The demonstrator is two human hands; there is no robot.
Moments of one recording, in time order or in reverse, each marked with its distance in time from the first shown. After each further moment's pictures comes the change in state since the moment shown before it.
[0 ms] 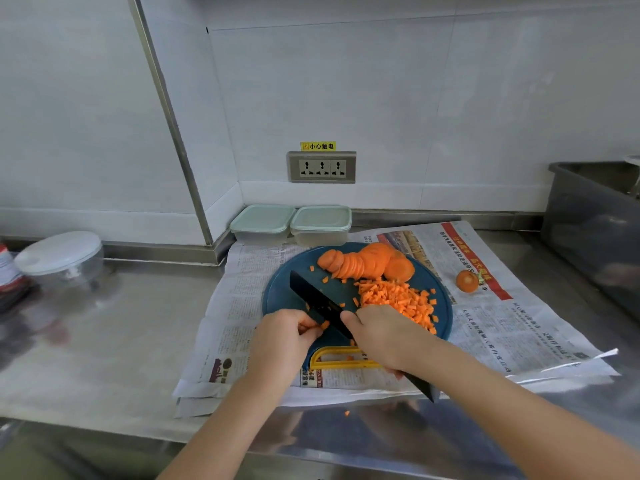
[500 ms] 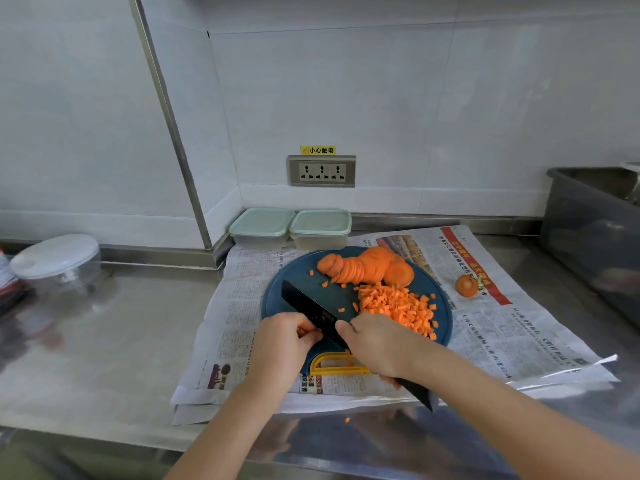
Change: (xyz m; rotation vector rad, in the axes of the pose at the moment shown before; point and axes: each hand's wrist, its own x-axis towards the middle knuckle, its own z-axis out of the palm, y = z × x) left_hand 0.004 -0.006 0.000 -0.031 0.026 0.014; right_hand 0.001 -0.005 0.004 0.125 -0.064 0.014
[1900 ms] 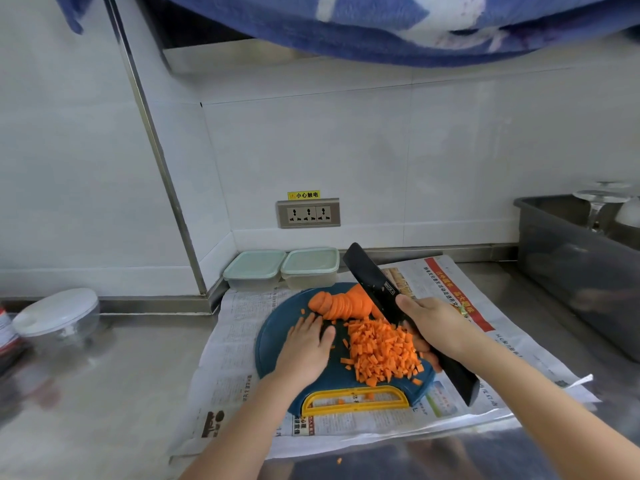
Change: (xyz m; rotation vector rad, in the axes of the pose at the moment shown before) left_hand 0.057 0.020 0.034 0.273 -0.322 0.030; right_hand -0.018 0.046 -0.081 0.377 0.266 0.099
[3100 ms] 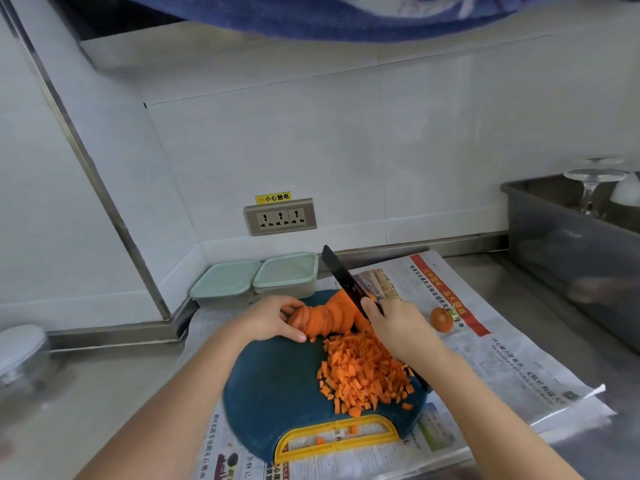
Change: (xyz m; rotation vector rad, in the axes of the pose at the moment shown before) left_hand 0.096 -0.018 -0.058 -0.129 -0.279 0.076; right_hand 0.071 0.024 0.023 -0.271 0.283 -0.155
